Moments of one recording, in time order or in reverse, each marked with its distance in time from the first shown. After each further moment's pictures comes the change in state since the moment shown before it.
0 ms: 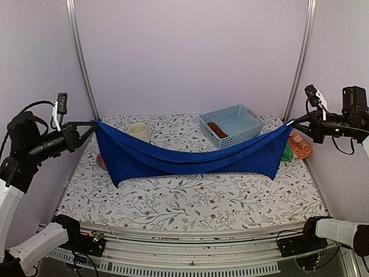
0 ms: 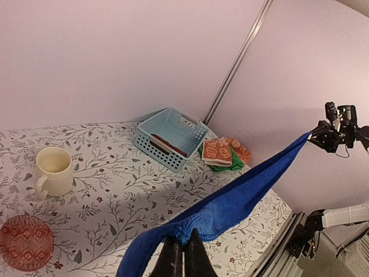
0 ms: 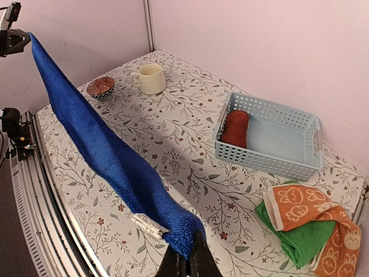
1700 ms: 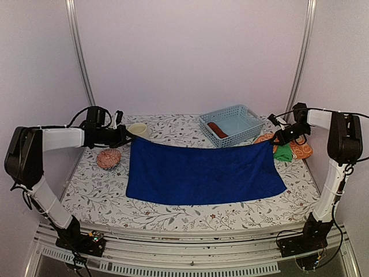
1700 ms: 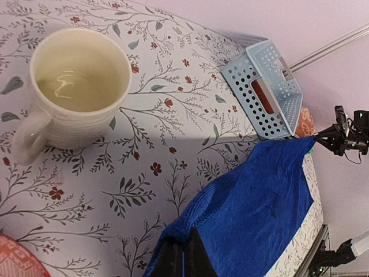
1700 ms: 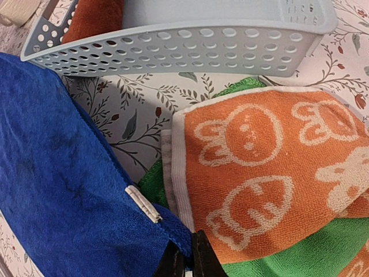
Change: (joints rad) left arm 0.018 1.003 0.132 0.342 -0.034 -0.064; right arm 0.006 0.958 0.190 0.302 0.309 -0.027
